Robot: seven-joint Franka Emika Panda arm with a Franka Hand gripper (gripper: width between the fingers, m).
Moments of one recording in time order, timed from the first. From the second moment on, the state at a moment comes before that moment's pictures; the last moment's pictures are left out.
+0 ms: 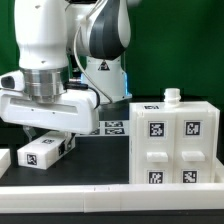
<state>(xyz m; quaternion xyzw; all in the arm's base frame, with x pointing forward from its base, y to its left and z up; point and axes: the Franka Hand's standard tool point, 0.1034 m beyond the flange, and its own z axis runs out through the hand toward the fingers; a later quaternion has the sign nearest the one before) 0.446 -0.130 0.011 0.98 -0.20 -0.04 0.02</state>
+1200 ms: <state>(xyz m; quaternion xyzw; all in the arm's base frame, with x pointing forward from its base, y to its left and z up) 0.494 -0.031 0.119 0.98 -0.18 -0.02 -0.04</state>
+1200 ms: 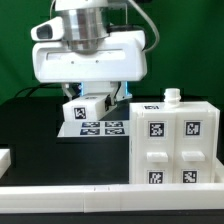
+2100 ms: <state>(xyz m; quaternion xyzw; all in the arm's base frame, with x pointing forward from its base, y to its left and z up) 0.531 -0.002 0.160 0.98 -0.21 -0.04 -0.06</state>
